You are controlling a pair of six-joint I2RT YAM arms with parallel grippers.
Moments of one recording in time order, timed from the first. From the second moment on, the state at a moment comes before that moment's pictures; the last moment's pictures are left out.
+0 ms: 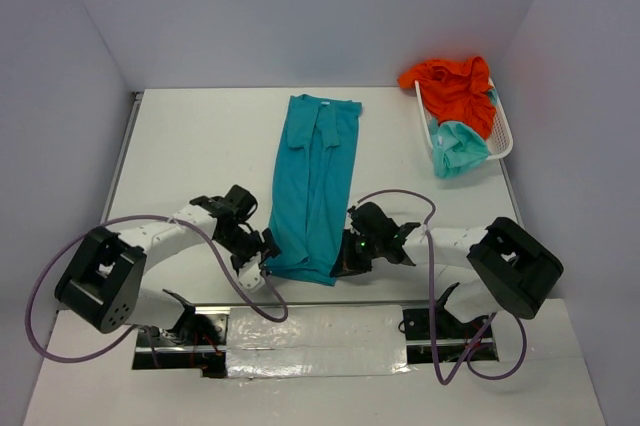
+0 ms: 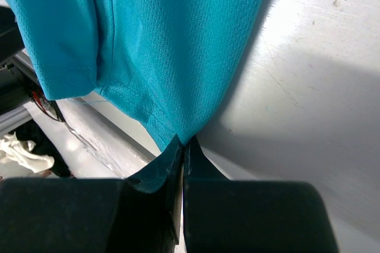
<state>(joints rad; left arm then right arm) -0.50 1.35 0.68 -0.75 0.69 2.02 0.78 1.41 0.46 -0.01 -0.36 0.92</state>
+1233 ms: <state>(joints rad) -0.71 1.04 0.51 -0.63 0.60 1.67 0.71 1.35 0.57 -0.29 -0.37 0.59</state>
